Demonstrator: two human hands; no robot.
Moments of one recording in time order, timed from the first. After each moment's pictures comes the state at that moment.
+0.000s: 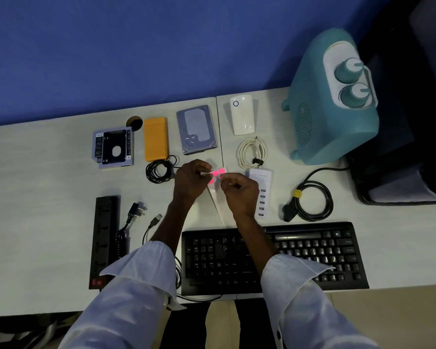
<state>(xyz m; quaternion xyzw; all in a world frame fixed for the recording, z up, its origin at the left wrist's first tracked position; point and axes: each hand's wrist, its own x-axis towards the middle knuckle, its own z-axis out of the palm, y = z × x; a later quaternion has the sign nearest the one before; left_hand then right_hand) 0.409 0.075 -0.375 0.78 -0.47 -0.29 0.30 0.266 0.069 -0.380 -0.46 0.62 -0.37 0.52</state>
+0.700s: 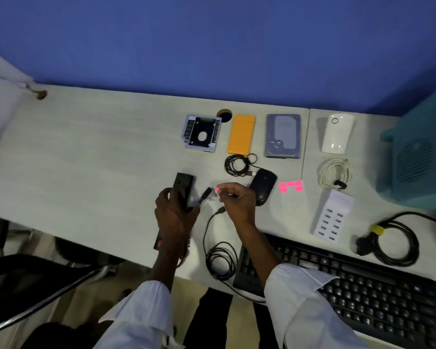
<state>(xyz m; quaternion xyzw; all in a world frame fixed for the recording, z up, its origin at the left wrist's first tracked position) 0.524 0.281 -0.358 0.95 -0.28 -0.06 0.15 0.408 0.154 -0.355 -0.51 0.49 -0.23 0.67</state>
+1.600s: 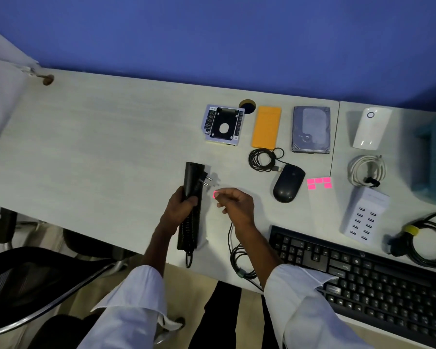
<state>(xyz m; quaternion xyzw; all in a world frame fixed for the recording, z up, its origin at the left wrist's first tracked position) 0.594 0.307 -0.353 0.83 -0.11 -0.41 0.36 0.455 0.208 -0.356 -0.41 0.51 -0.16 0.74</state>
